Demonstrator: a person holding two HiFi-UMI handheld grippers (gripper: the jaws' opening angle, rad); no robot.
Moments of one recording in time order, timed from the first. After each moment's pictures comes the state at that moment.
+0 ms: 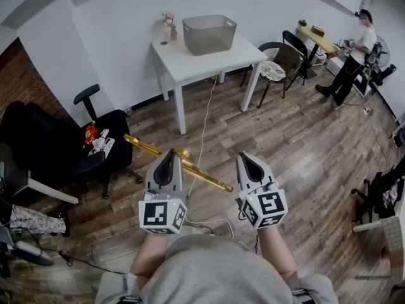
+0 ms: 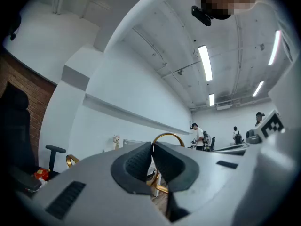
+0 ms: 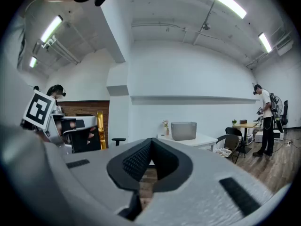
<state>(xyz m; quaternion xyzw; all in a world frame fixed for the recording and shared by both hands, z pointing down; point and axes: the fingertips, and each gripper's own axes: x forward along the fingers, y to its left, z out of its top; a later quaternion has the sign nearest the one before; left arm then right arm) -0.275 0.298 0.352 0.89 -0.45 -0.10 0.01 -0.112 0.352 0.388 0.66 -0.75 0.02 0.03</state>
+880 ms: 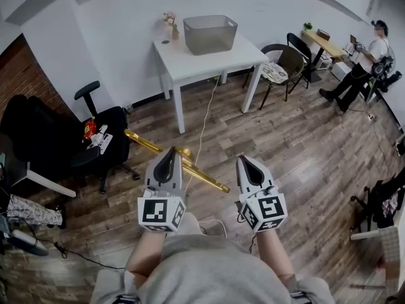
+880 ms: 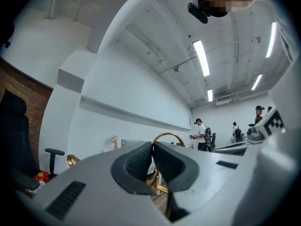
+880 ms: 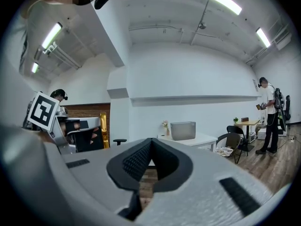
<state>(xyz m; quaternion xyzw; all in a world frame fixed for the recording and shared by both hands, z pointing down) -0.227 0.316 0.355 0.89 -0.45 -0.08 -0.01 -0.068 0.375 0.394 0.65 -0.76 0.02 0.01</state>
